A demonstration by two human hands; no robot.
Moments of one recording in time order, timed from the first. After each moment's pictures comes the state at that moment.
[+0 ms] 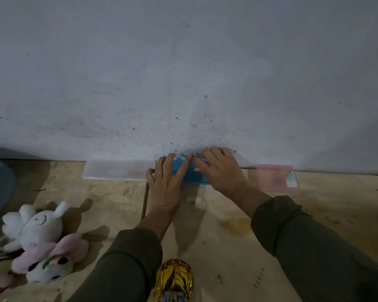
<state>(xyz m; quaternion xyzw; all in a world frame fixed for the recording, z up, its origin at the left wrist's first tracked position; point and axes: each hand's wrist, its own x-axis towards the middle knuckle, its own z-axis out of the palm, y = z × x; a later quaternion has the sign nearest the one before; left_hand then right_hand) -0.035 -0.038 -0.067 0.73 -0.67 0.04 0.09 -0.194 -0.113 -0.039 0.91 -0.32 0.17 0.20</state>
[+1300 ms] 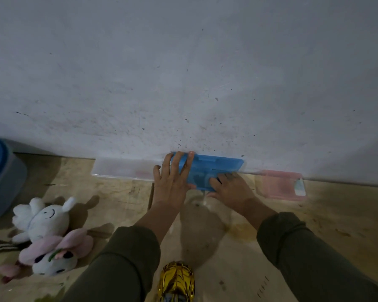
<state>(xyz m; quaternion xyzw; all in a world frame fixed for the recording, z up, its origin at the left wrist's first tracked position) -0.030 -0.043 -0.063 0.72 -0.69 0.07 0.04 -0.216 -0.100 -0.081 0.94 -0.33 -0.02 0.09</state>
